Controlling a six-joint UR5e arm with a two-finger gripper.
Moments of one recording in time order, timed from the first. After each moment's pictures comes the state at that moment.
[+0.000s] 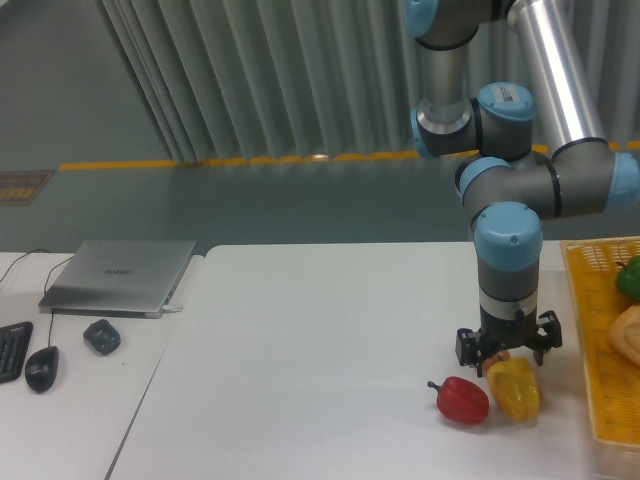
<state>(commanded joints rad) 2.30 -2.00 -1.51 -1.21 1.59 -0.10</state>
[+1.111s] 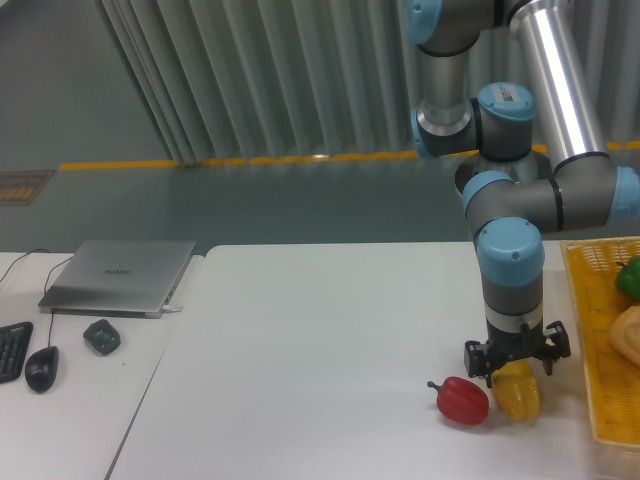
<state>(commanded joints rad) 2.29 -2.04 -1.51 -1.18 1.63 -0.09</state>
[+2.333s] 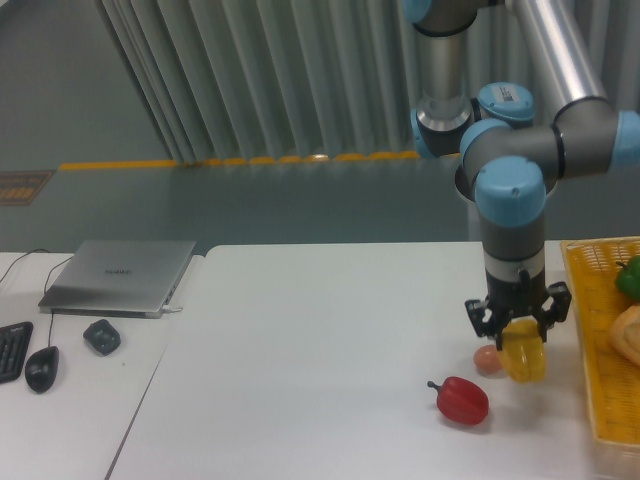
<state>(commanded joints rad) 2.35 -1.88 -1.47 -1.37 1.66 0.24</state>
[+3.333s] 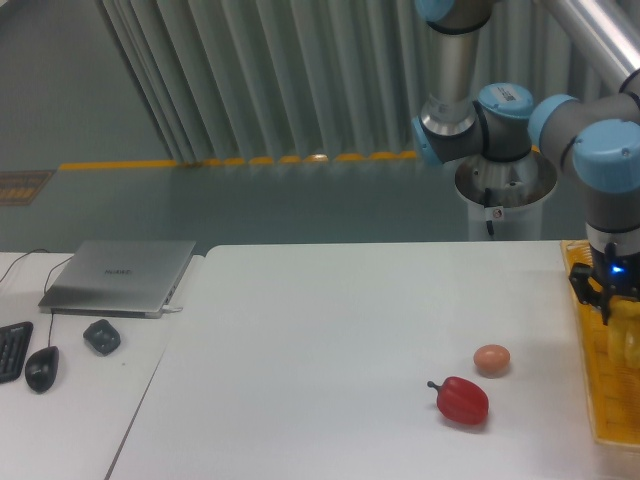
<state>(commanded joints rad) 2.50 -1.93 -1.45 -1.22 1.75 0.75</state>
